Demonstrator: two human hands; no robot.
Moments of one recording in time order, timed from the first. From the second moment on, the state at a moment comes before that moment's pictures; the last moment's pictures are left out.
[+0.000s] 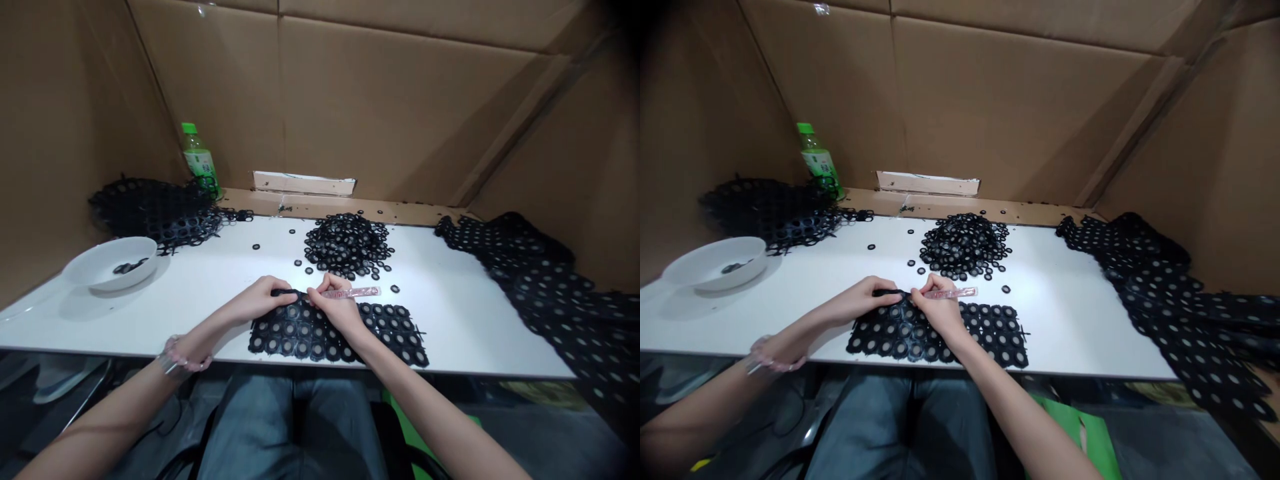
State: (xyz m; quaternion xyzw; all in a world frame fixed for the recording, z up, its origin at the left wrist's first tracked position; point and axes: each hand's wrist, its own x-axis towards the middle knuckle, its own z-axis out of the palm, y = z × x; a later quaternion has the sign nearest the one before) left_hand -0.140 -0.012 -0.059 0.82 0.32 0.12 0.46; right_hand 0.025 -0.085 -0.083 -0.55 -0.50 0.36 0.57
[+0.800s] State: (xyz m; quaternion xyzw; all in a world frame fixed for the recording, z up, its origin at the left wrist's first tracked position) left_hand -0.118 -0.008 -0.058 0.82 0.36 0.11 0.42; right_hand 0.042 -0.087 -0.086 -0.54 -0.46 0.36 0.61
